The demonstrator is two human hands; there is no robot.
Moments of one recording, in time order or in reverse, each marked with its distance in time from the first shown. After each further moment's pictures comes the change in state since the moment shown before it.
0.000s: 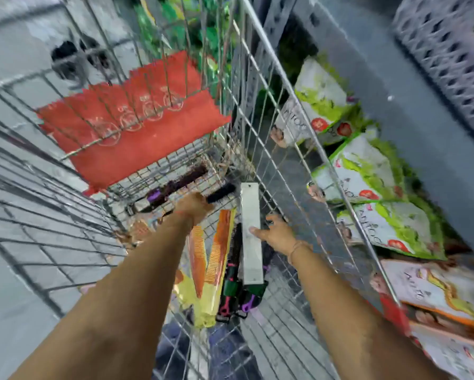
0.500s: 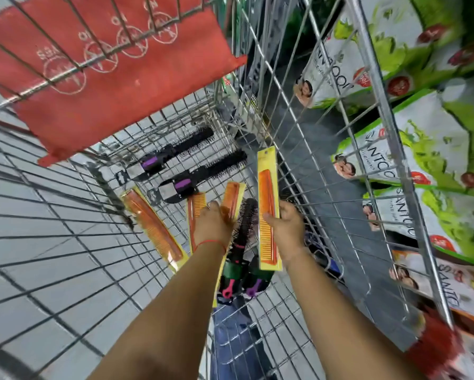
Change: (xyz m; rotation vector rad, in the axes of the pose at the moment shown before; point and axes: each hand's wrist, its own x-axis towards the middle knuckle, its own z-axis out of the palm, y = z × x) left_hand 0.015 -0.019 0.115 -0.008 0.124 -0.198; right_hand 0.035 0.036 0.035 0.382 0.209 0.089
